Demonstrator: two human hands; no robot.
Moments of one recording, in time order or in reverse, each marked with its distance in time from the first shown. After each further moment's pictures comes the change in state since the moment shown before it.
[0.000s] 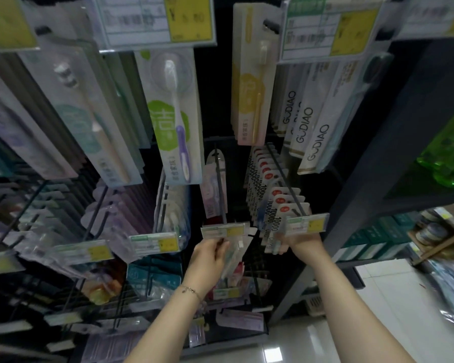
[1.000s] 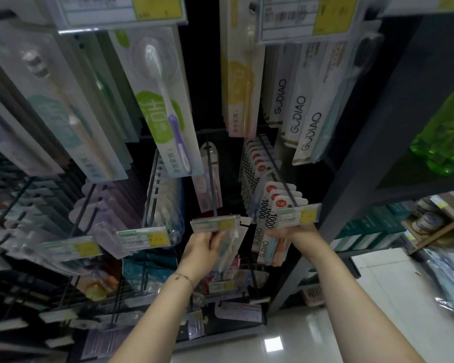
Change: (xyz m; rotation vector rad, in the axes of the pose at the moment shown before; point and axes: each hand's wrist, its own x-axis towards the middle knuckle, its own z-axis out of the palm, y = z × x) left_hand 0.011 0.000 0.001 -0.022 -0.054 -0.016; right_hand 0.002 0.014 -0.014 0.279 -0.185 -0.002
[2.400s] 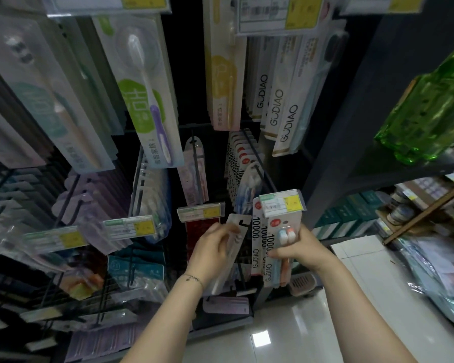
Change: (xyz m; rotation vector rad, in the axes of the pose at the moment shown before) left_hand -0.026 0.022 0.035 0.050 -0.084 0.279; right_hand -0.052 0.019 -0.029 -0.073 -0.117 -0.079
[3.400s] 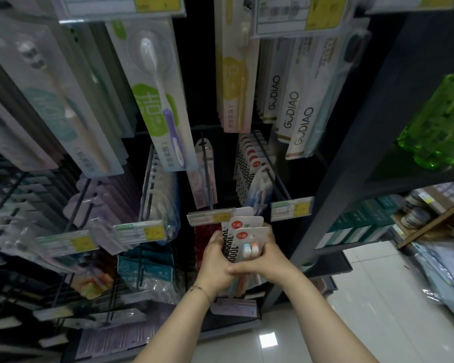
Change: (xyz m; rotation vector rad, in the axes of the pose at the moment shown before) left_hand -0.006 -0.003 0.010 -0.367 0.104 -0.231; right_hand 0.032 0.026 0.084 -0.096 -0.029 0.007
